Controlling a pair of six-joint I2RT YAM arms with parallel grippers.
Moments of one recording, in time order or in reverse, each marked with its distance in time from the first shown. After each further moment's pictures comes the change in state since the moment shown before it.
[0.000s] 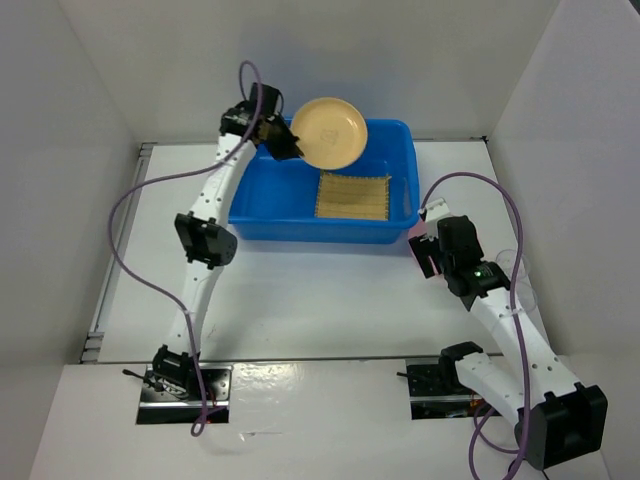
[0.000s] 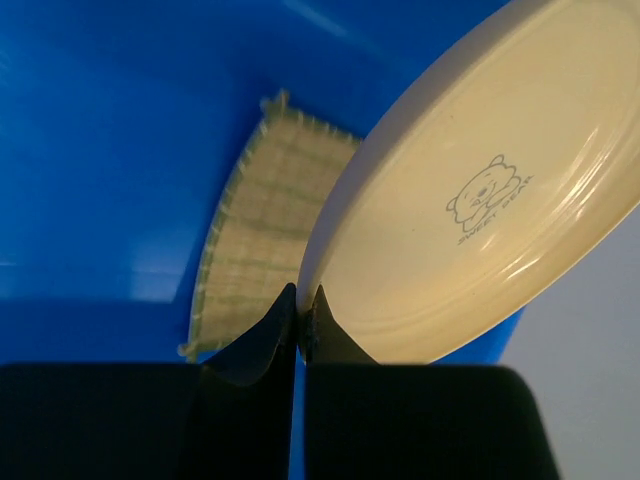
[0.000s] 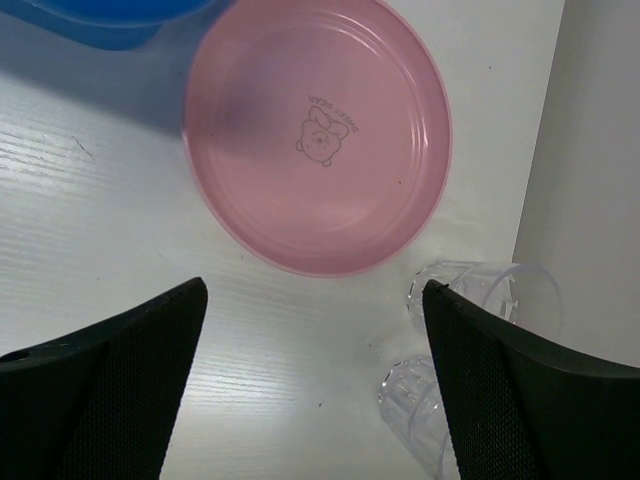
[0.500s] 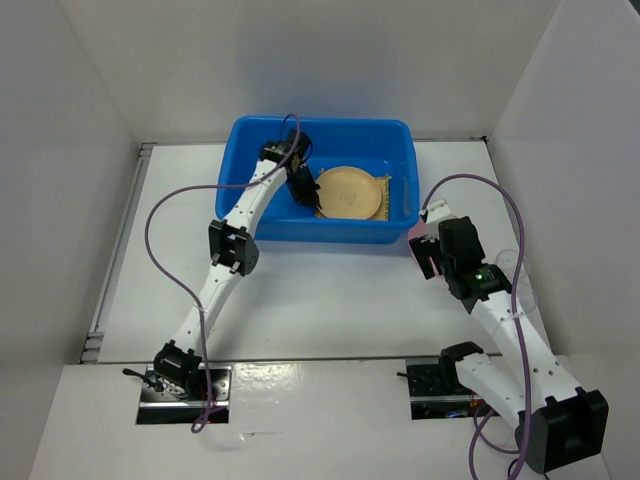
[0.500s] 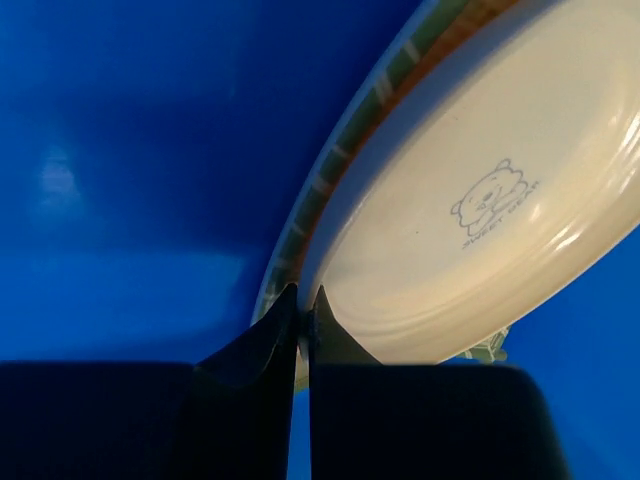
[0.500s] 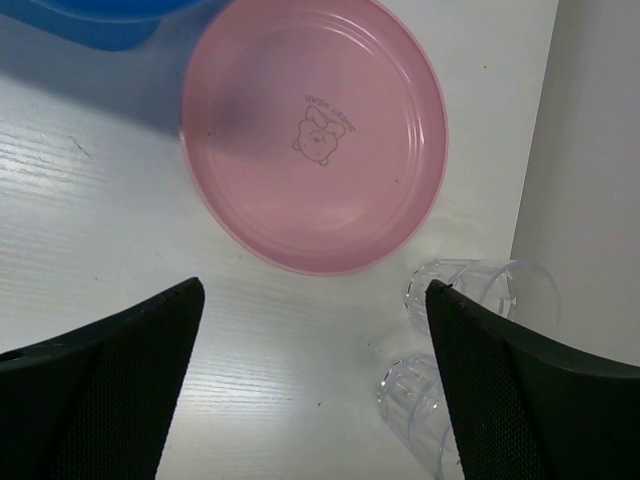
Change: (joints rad) left arm -0.111 0.369 0.166 -0.183 0.114 0.052; right arm 0.001 -0.023 -0.007 0.002 0.004 0.000
